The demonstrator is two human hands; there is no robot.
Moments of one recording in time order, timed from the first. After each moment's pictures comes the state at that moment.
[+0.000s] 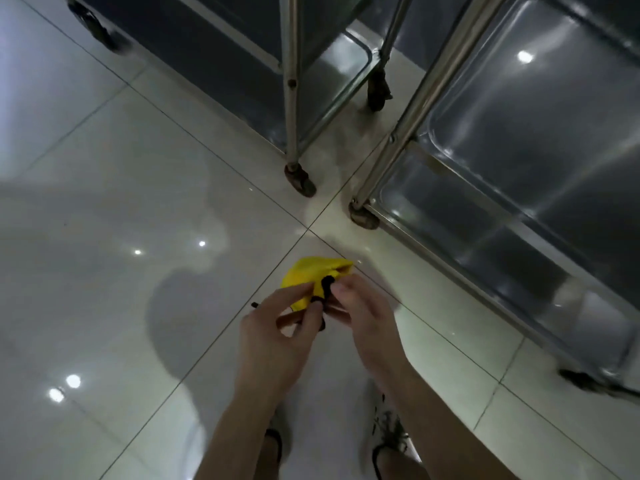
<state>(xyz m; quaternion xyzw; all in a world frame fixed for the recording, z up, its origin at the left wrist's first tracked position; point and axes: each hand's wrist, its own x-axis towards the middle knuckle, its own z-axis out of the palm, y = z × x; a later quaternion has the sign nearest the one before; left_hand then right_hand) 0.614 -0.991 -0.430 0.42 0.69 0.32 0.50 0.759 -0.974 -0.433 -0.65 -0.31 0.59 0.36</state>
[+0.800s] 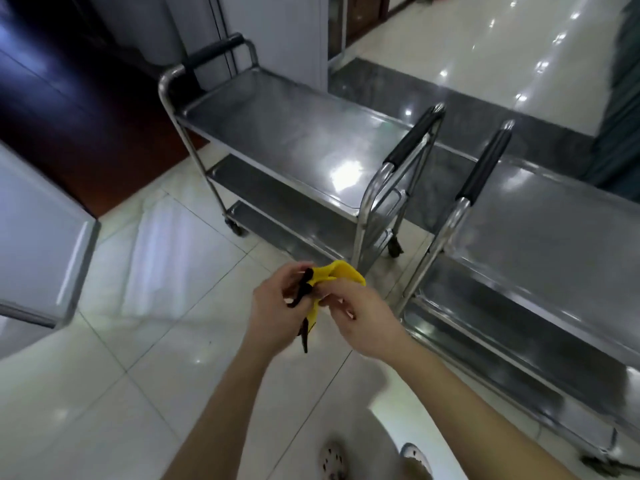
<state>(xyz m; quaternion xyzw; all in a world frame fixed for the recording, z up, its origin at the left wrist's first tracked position) 0.437 -0.882 0.023 0.60 0.59 0.37 0.39 0.625 -0.884 0.018 -0.52 -0.72 0.38 0.27</state>
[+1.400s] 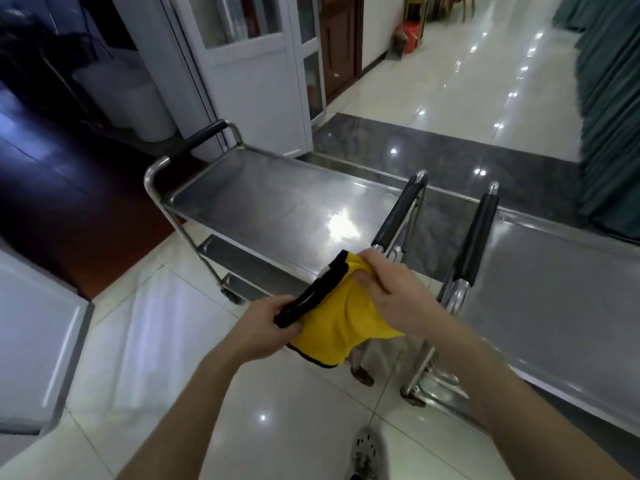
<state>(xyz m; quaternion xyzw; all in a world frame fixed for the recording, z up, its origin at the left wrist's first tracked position) 0.421 -0.674 0.040 0.74 0.56 0.11 0.35 0.707 -0.693 0.087 -0.55 -0.73 0.28 0.28</state>
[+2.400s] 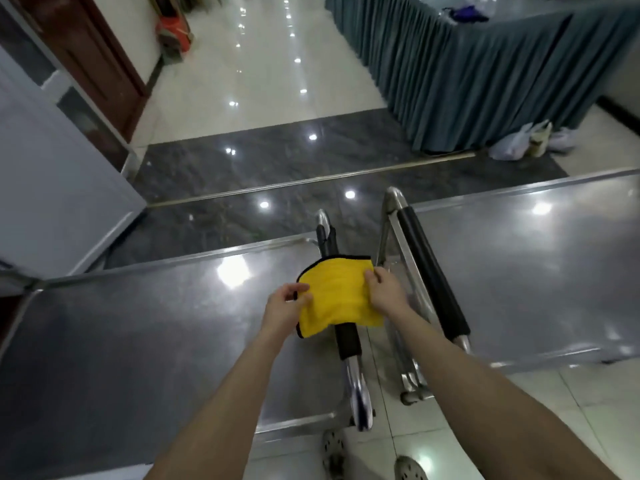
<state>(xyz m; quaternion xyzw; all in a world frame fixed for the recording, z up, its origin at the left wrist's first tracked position) 0.644 -0.330 -0.052 0.64 0.48 0.09 0.59 0.821 -0.474 -0.046 -0.85 -0.15 0.33 0.39</state>
